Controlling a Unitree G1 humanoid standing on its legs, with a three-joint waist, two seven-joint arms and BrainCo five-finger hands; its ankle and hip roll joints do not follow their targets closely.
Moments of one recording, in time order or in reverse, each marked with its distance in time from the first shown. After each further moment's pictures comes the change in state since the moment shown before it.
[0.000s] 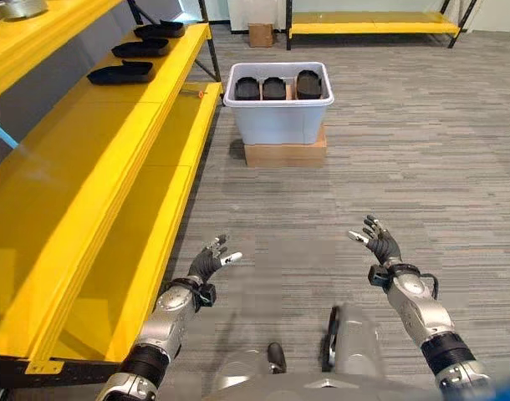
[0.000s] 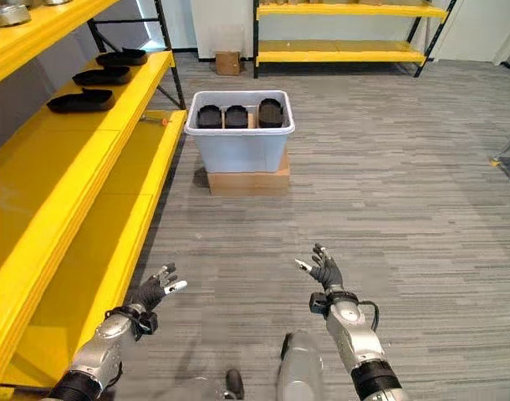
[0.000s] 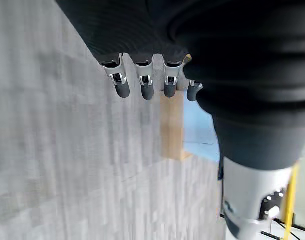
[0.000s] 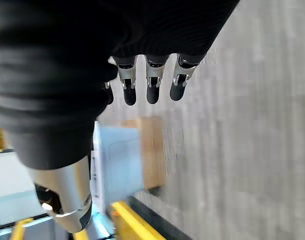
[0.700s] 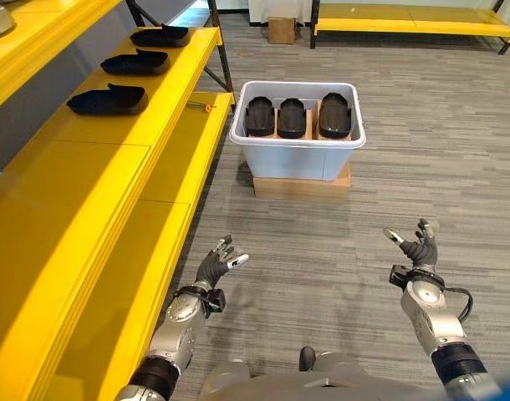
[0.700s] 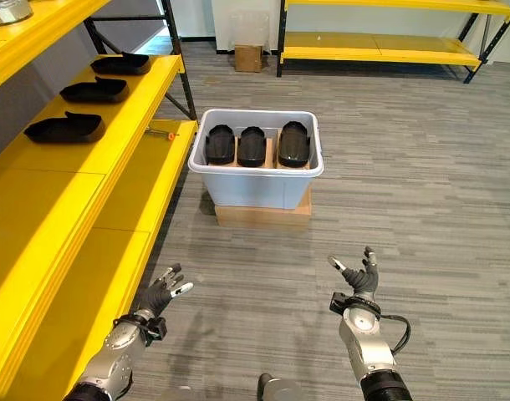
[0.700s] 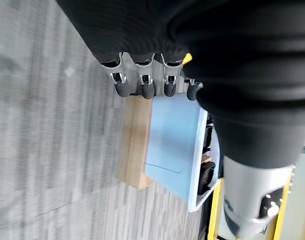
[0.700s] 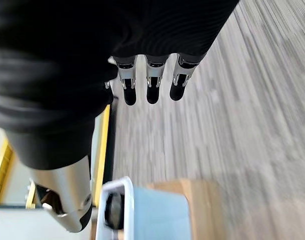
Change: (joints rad) left arm 0.032 -0.096 -0.034 -0.016 -0.013 -0.111 0.064; right arm 0.003 -0.036 -0.081 -0.026 -0.120 -0.110 -0.444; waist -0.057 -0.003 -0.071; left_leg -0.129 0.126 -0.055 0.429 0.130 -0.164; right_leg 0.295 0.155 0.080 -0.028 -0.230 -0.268
